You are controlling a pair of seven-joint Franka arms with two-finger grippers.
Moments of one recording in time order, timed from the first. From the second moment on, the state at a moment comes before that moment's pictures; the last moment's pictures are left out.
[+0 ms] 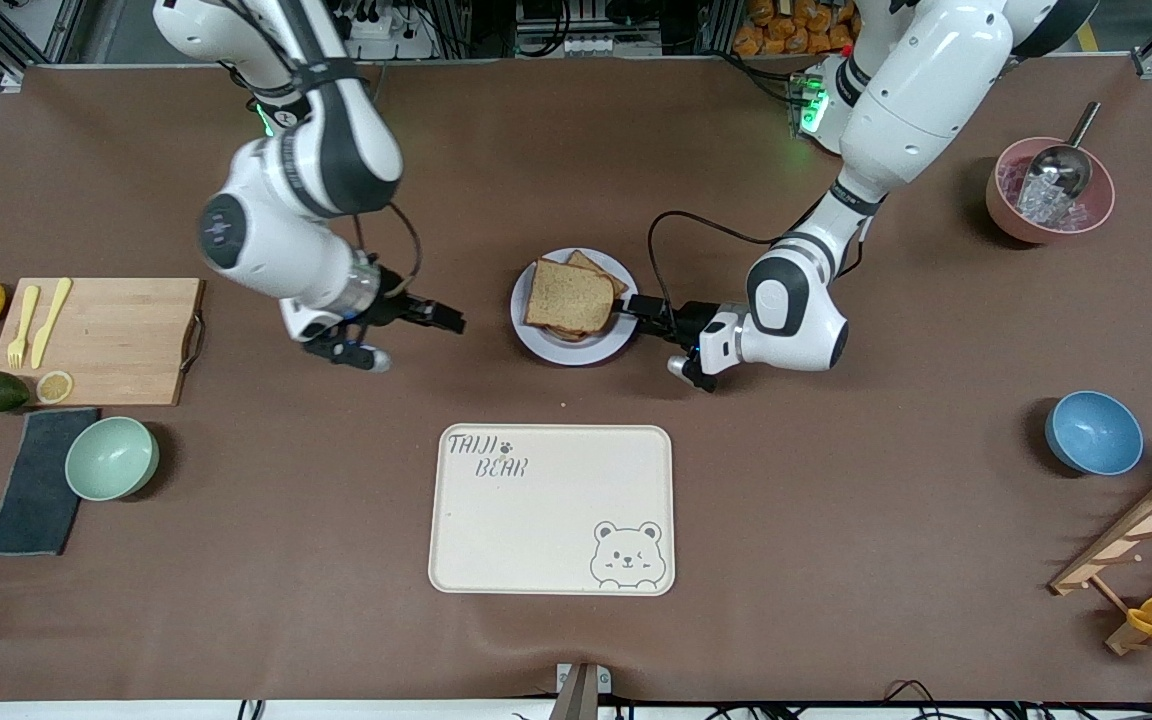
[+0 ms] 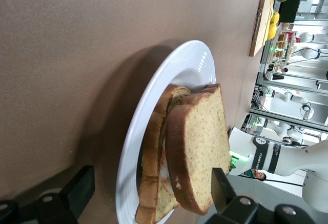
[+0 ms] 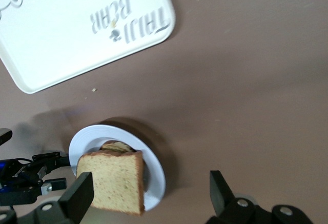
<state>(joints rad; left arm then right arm) -0.27 0.67 -0.25 -1.99 -1.28 2.16 0.78 1.24 0.26 -0.93 -2.01 0.70 2.03 0.30</state>
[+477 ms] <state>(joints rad) -0.28 0.69 -0.25 -1.99 -1.28 2.18 0.86 1.19 0.27 -1.18 -1.99 0.66 1.82 0.06</state>
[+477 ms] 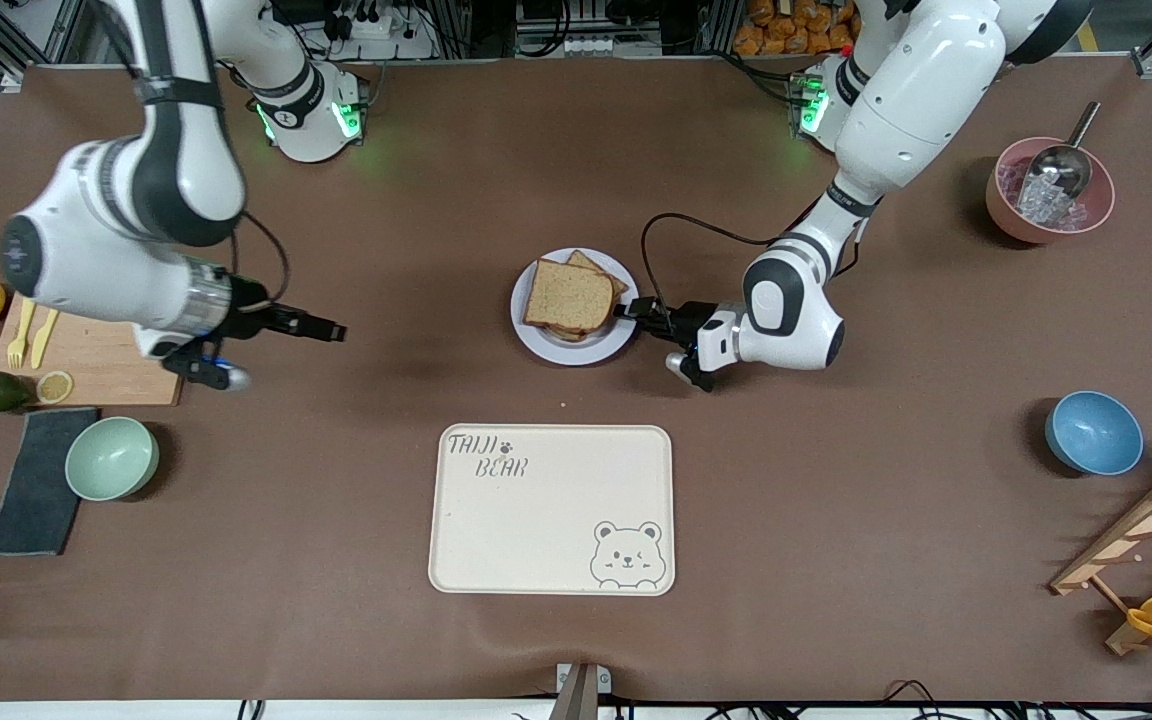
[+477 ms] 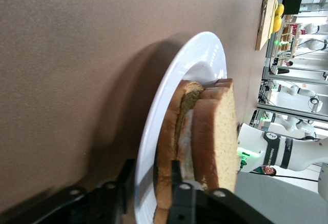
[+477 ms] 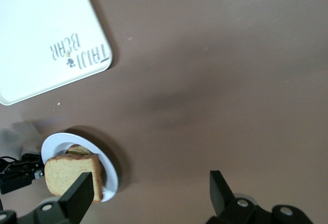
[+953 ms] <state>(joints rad) -0.27 0.68 -0.25 -1.99 -1.29 2.18 0.88 0.84 0.26 -1.01 -1.88 0.49 1.65 -0.05</state>
